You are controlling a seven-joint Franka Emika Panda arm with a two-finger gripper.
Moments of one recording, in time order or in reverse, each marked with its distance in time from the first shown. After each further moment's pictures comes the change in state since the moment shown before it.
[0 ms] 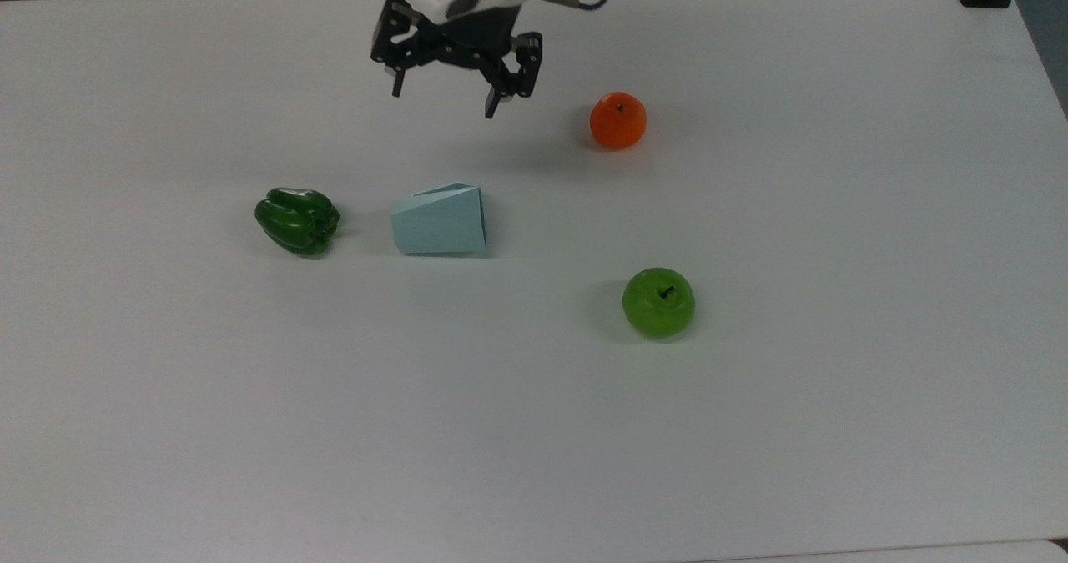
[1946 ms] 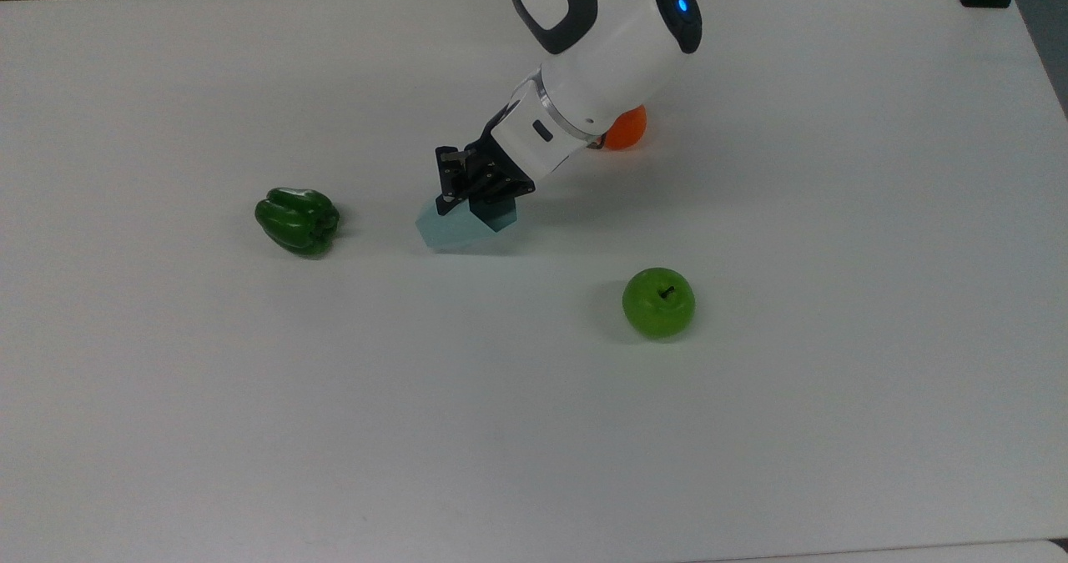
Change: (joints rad) arm 0.073 0.243 0.011 -0.025 -0.398 0.112 0.101
